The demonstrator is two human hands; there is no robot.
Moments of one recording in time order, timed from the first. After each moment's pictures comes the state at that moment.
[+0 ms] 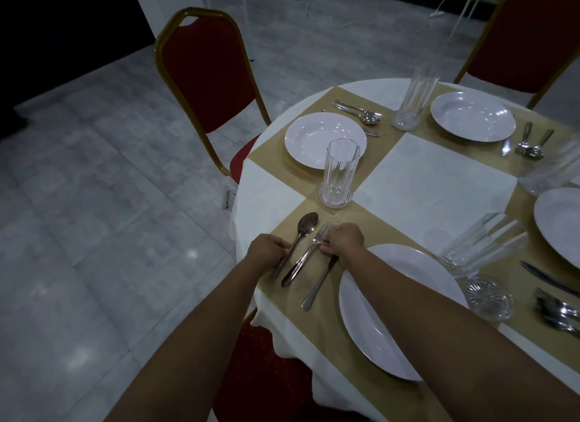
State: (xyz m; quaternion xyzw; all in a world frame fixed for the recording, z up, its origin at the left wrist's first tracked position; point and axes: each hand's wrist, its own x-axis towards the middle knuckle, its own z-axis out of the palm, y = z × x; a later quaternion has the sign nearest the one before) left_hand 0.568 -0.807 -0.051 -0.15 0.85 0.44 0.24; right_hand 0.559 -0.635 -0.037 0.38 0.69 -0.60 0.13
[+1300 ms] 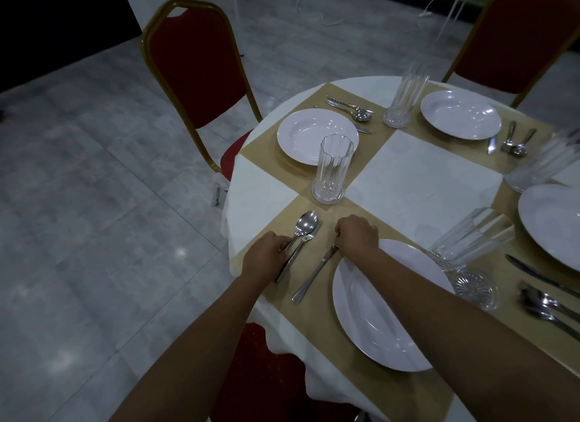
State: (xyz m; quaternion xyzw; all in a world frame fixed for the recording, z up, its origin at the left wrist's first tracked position) left_hand 0.592 -0.799 -0.066 0.07 0.95 0.29 0.10; right_hand 0.566 -0.598 -0.041 0.09 0.98 -0.08 0.14
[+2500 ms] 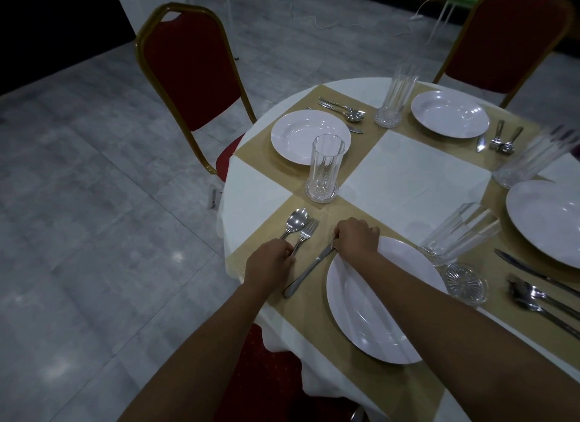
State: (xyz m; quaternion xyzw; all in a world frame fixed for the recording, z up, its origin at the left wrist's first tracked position) left_hand 0.613 -0.781 -0.063 0.07 0.96 0.26 0.07; right_hand 0.582 -0.590 -0.039 0.11 0.98 -0.07 0.12
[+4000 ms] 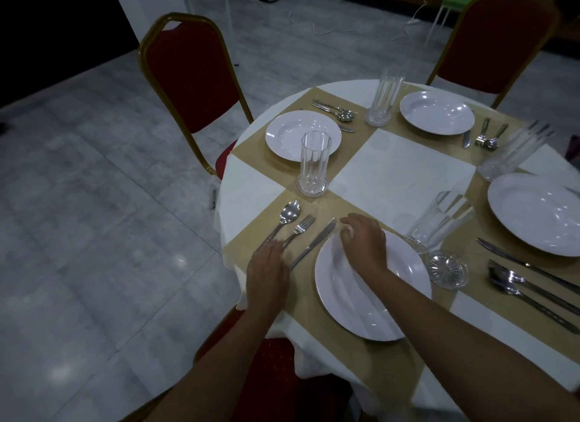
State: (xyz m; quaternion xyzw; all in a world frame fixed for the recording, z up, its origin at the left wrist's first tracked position) left_hand 0.678 -0.765 -0.071 0.05 0.96 0.26 -0.08; right_hand 0.641 -0.564 -0.025 0.11 0.95 -0.27 -0.11
